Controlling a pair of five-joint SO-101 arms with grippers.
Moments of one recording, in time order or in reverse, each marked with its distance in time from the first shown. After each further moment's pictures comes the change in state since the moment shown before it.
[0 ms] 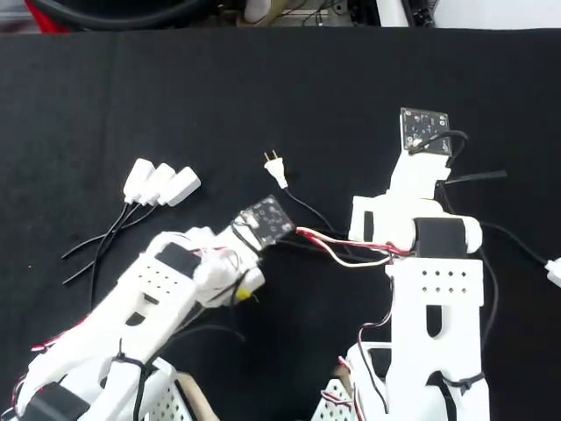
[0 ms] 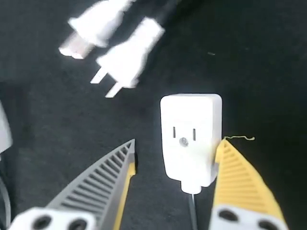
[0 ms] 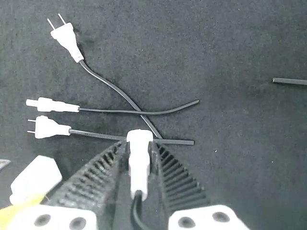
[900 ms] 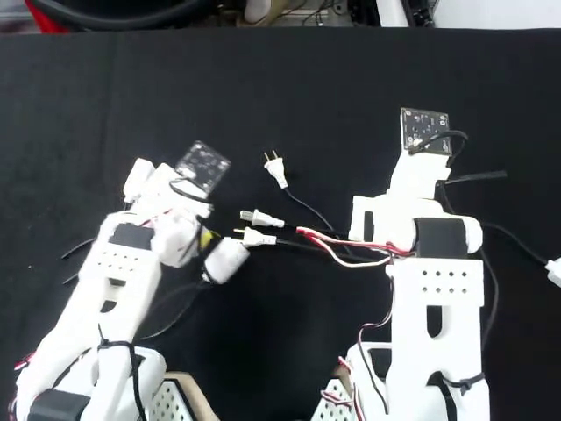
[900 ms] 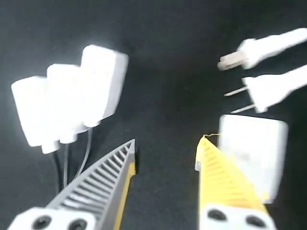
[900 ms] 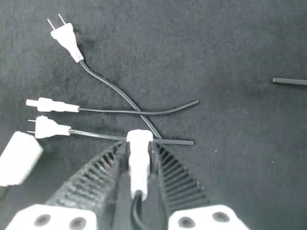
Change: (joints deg) left arm -18.9 0.0 -3.9 -5.7 3.5; right arm 0.0 0.0 0.0 0.0 0.0
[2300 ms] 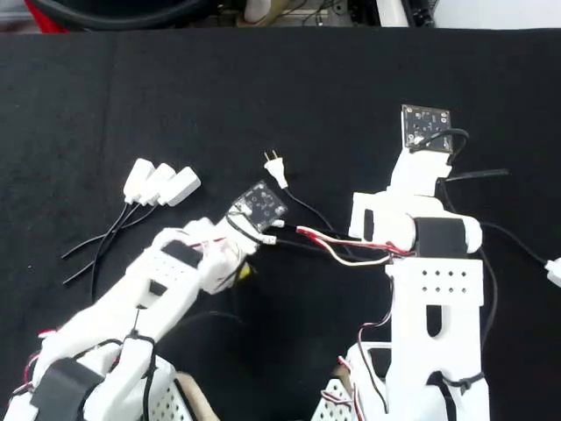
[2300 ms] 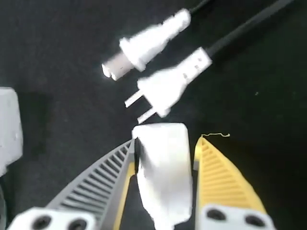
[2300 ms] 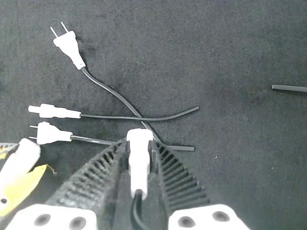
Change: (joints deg) left arm 17.1 9.3 5.2 -8.2 1.1; right arm 0.0 0.0 0.0 -1.8 0.0
